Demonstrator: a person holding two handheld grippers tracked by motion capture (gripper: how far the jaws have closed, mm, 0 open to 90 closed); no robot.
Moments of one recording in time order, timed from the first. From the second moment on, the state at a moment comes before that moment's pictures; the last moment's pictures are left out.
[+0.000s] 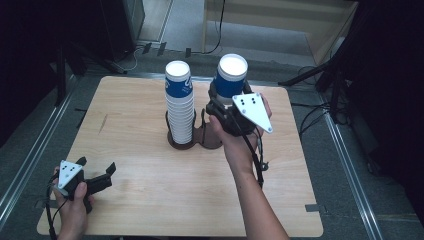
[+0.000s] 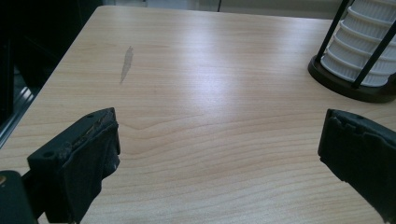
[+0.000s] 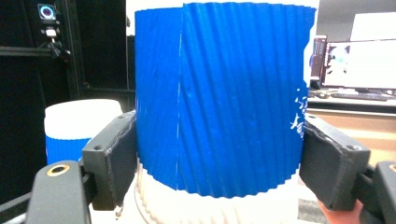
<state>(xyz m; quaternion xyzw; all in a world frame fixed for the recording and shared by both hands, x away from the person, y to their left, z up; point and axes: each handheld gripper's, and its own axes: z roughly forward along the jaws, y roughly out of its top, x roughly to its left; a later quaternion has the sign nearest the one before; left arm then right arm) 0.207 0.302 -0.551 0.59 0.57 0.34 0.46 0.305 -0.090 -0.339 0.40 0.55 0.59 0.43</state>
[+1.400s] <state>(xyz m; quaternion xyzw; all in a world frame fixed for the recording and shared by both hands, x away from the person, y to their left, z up) 0.211 0.274 -0.521 0.63 0.53 0.33 0.46 0.230 -0.160 -0.458 0.43 0.58 0.55 0.42</state>
